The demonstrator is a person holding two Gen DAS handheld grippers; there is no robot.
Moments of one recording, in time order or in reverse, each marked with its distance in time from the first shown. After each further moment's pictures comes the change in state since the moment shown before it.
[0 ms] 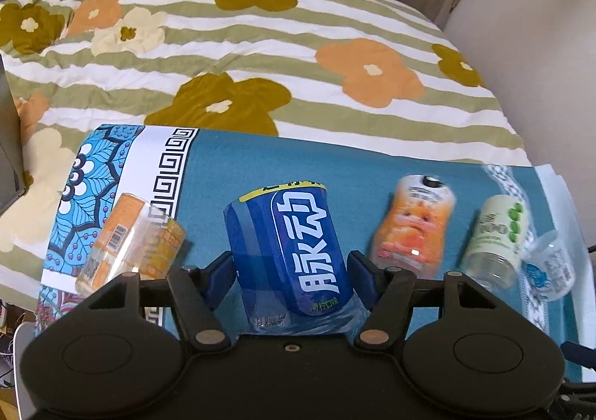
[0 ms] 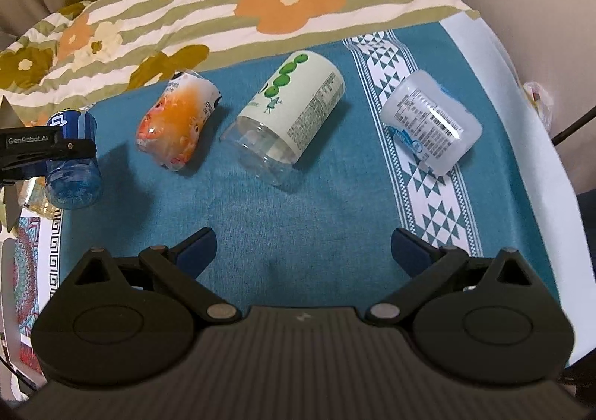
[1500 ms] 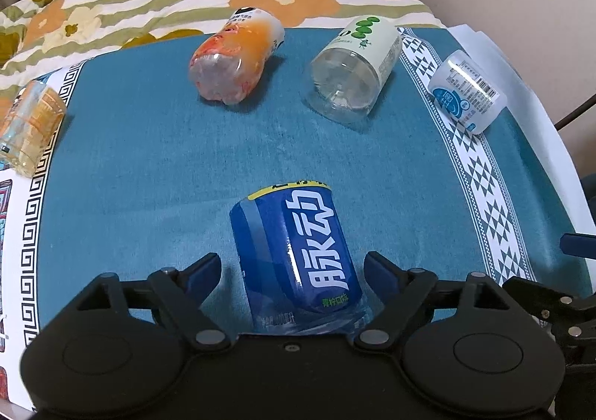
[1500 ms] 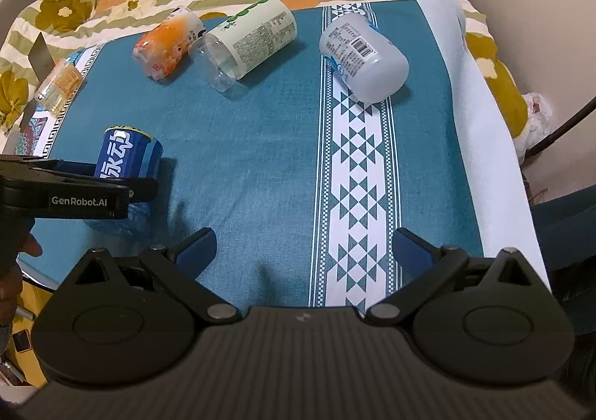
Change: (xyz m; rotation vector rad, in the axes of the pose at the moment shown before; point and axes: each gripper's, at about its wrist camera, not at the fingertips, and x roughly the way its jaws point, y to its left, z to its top) left arm -0.007 -0.123 -0.143 0.180 0.078 -0.008; right arm -0.027 -0.087 -0.075 -0.169 0.000 0.066
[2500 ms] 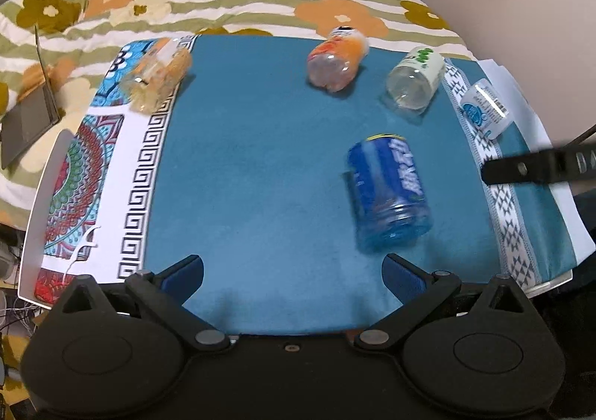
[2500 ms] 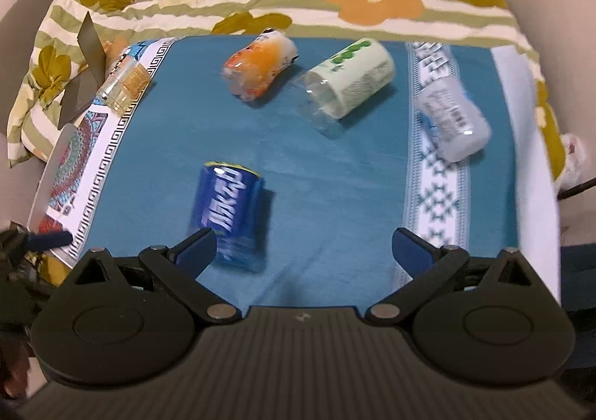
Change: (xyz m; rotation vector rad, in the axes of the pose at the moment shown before) left arm -0.091 0.075 -0.068 -0.126 -0.038 0.044; right arm -0.018 0.087 0.061 -0.088 0.070 0.103
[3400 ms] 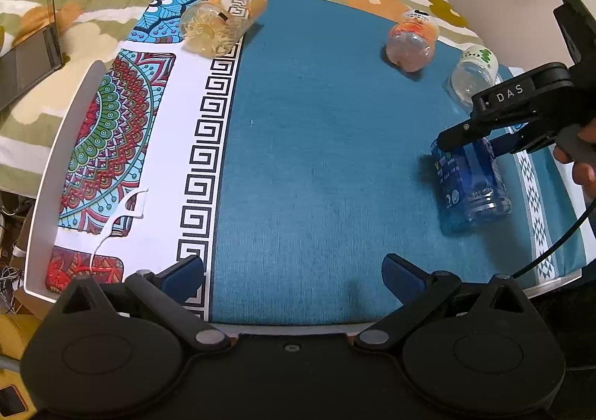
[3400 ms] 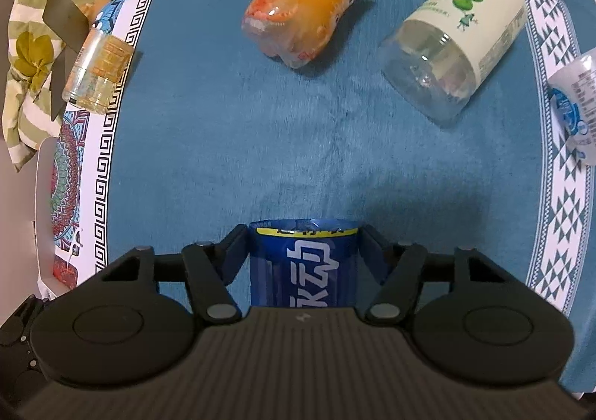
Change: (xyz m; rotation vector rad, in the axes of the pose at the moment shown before) left arm 0.027 0.097 -0.009 -0.088 0.087 -0.096; right arm 0.114 0.044 0.063 0.089 0.289 0.053
